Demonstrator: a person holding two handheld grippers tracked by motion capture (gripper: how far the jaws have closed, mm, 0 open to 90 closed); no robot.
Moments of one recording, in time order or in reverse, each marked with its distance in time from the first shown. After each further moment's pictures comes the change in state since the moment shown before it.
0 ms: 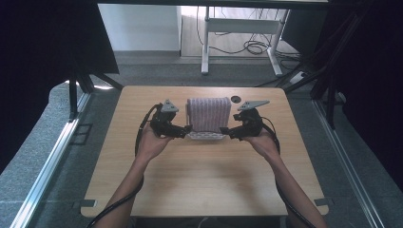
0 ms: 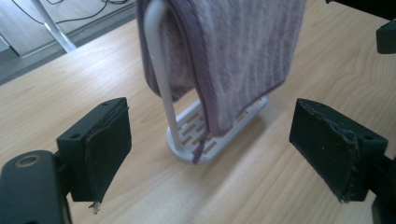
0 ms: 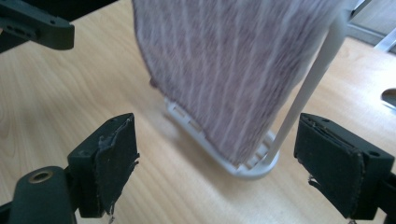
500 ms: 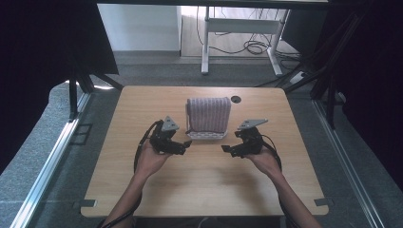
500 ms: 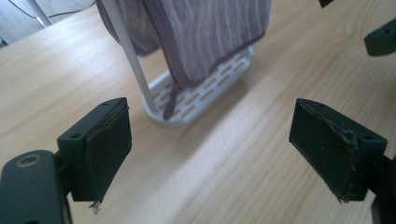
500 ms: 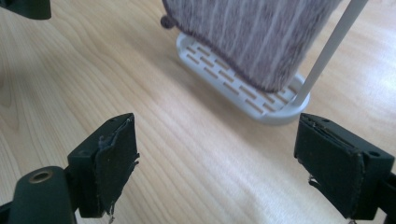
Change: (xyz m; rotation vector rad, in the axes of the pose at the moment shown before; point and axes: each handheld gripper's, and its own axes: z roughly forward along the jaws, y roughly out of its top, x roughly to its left) left arm -0.027 -0.043 0.001 0.024 0.000 0.034; right arm 0.017 -0.053 0.007 0.058 0.003 -0.002
